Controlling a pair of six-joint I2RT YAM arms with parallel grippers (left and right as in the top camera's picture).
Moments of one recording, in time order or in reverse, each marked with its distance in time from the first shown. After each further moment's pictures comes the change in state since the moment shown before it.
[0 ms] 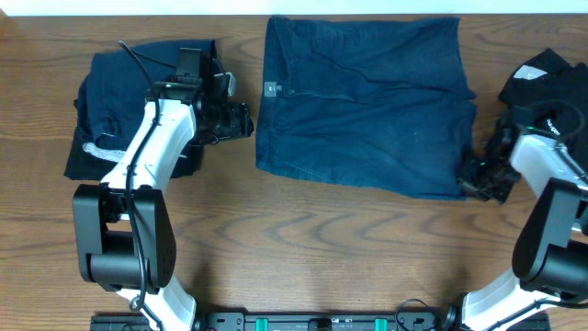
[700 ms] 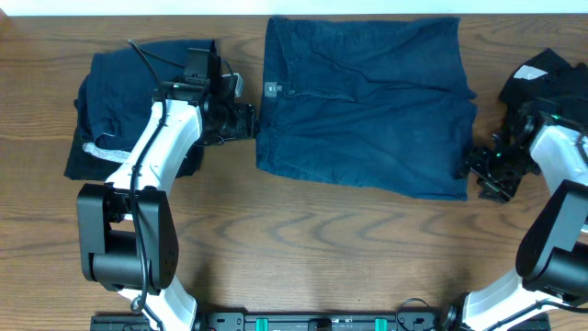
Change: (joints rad) left arm -0.028 0.000 0.000 0.003 0.000 0.000; right arm -0.041 0.001 0.115 -0.173 -0.166 -0.049
